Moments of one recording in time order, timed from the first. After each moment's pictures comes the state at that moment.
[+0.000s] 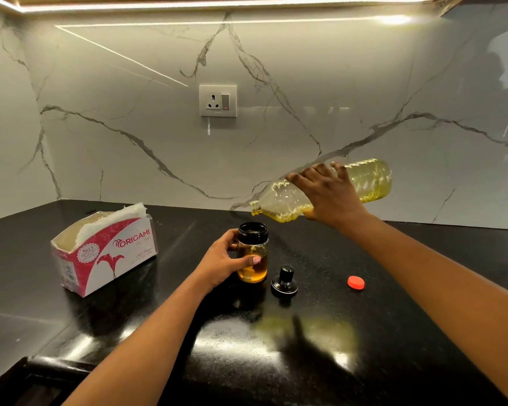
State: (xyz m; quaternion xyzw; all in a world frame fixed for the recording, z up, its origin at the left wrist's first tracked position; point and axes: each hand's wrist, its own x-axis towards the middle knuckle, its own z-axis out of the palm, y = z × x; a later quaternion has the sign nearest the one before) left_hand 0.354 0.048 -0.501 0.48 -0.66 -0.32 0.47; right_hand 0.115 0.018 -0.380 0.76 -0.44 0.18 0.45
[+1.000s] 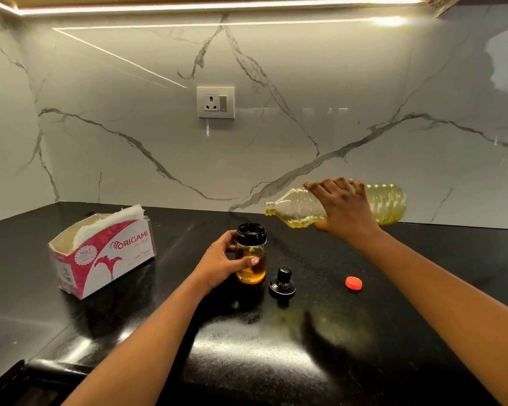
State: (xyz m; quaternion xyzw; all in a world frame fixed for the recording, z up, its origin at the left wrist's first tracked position) left_hand 0.355 0.047 -0.503 0.49 -0.67 -0.32 0.46; right_hand 0.089 0.027 -0.399 0.76 -0.51 0.20 0.35
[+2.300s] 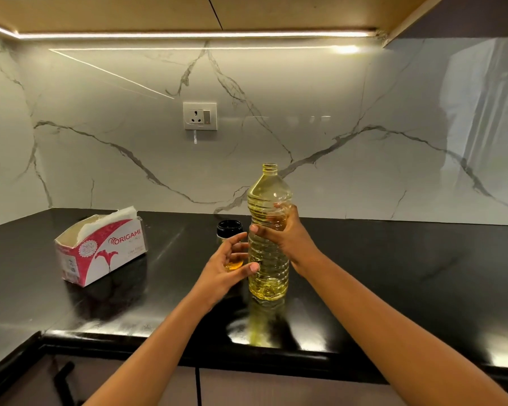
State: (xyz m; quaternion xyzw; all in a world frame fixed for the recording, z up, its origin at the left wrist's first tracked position) left_hand 0.299 0.143 -0.497 0.38 -0.68 -0.37 0.52; right_hand 0.128 0.127 -0.427 0.64 -0.40 0.52 -0.40
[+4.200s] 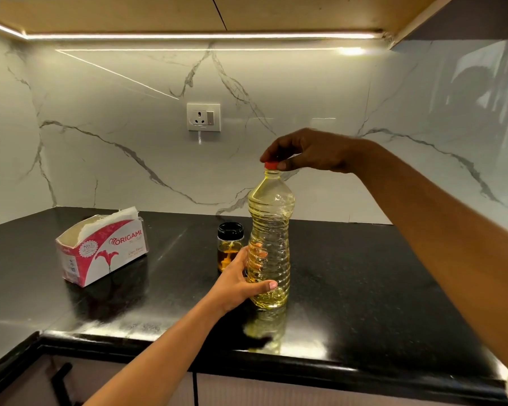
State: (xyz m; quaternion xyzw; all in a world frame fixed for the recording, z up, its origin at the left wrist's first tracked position) left_hand 0.275 0.139 -0.501 0.41 -0.68 -0.40 0.45; right_hand 0.087 0.121 -0.256 0.90 -0.34 0.21 -0.16
